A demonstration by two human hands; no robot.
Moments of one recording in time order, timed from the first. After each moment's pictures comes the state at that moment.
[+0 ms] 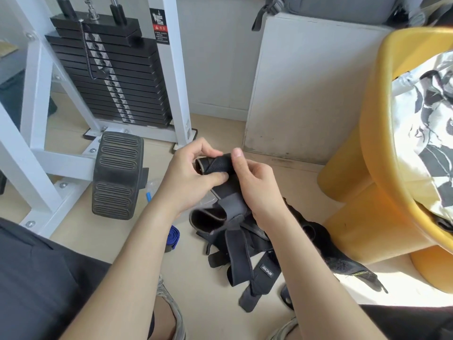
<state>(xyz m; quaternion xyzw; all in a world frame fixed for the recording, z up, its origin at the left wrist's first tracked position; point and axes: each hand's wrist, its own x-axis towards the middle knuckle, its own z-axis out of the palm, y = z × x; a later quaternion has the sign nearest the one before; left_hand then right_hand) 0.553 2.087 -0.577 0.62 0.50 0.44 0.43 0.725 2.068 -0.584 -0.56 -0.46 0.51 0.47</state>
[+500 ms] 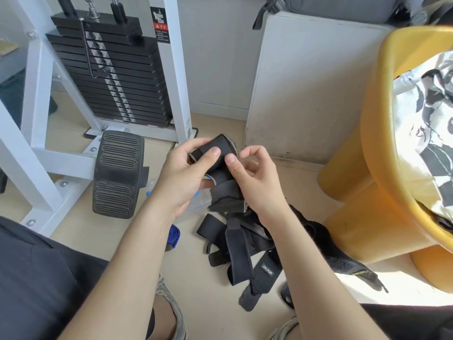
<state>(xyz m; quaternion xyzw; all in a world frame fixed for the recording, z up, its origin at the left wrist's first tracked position) 0.556 2.086 -0.575 0.45 0.48 0.50 0.57 0.728 2.068 -0.590 -0.50 -0.48 0.49 0.53</state>
